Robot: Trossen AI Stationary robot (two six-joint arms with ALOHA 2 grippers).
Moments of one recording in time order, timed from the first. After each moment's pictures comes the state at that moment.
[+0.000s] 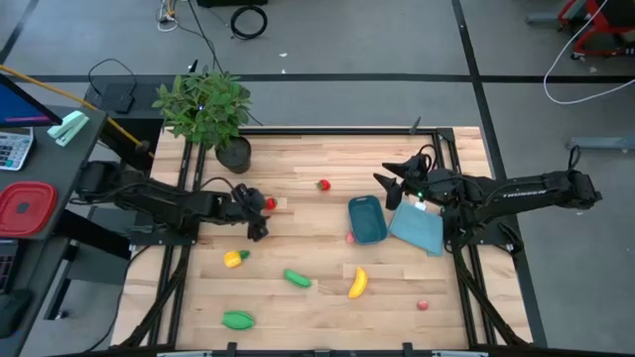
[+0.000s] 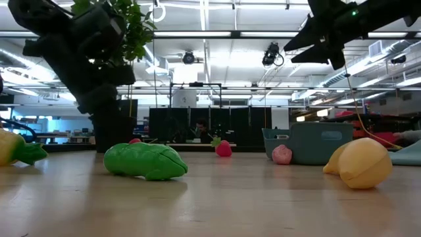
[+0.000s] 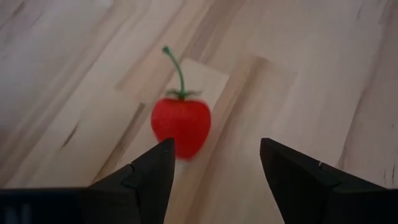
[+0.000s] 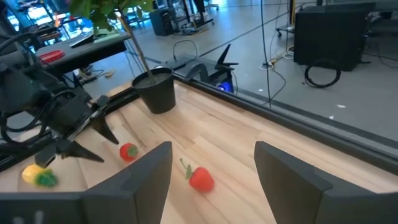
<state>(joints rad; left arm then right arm) -0.06 1.27 0.45 -0.11 -0.40 -0.40 -0.02 0.81 0.50 0.02 0.55 0.42</state>
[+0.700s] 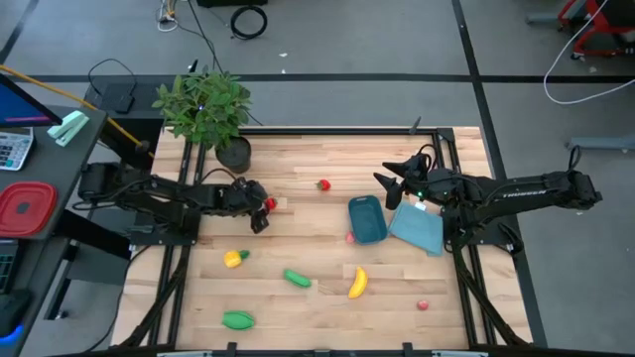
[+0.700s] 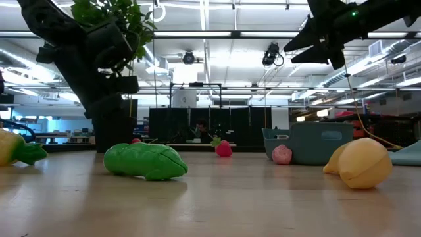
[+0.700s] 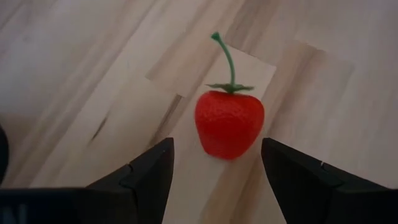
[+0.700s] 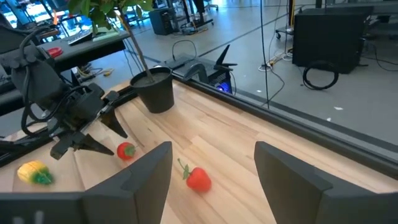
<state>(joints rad) 0.08 1.29 0.45 -0.12 -0.34 -0.32 -0.03 0.81 0.50 0.02 0.55 0.40</state>
